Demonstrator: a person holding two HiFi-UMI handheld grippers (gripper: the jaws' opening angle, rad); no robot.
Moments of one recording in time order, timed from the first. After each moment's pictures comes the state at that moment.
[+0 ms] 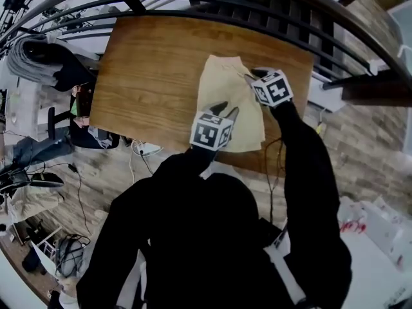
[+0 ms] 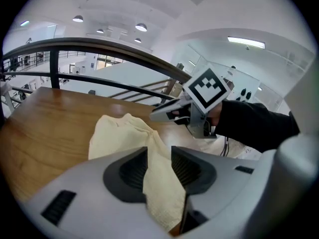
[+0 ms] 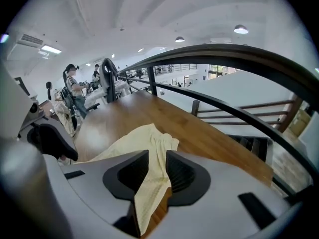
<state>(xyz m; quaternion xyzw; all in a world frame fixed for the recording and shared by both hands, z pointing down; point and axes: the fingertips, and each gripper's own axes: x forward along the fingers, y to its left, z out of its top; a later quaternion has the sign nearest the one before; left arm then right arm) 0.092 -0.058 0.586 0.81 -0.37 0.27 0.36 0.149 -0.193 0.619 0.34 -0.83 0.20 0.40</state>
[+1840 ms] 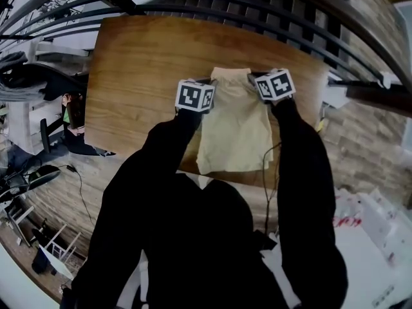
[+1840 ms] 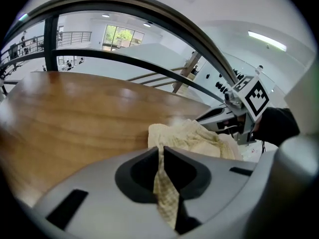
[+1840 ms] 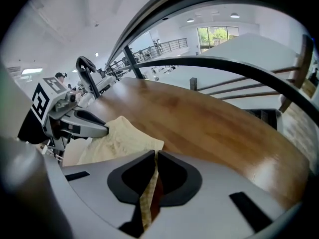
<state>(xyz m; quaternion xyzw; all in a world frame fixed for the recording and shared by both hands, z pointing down) -0.007 -0.228 0.700 0.77 -0.37 0.32 0.41 0.132 -0.267 0.720 0.32 -0.78 0.33 0.43</state>
